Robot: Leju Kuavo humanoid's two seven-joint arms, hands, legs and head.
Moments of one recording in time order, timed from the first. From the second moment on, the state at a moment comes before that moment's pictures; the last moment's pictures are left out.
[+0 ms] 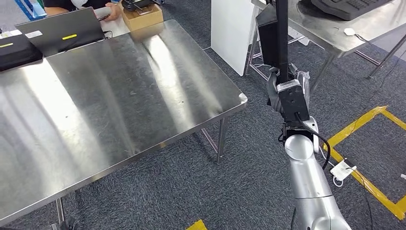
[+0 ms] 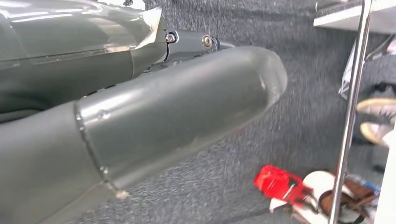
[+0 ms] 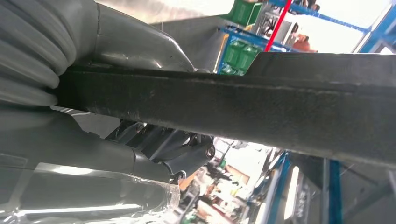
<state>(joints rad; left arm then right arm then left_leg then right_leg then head) -0.14 -0.05 0.62 -0.35 0.00 -0.01 -0.69 -0.53 0.01 0.15 -1.40 0.47 -0.13 -0.19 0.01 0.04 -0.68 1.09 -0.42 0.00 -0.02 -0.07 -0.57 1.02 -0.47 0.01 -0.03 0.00</state>
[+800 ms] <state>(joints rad) -0.14 -0.08 0.62 -0.38 -0.11 -0.01 -0.69 -0.42 -0.12 0.08 -1.40 0.41 -0.10 -0.23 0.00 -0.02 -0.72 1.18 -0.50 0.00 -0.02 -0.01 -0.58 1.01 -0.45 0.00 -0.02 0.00</state>
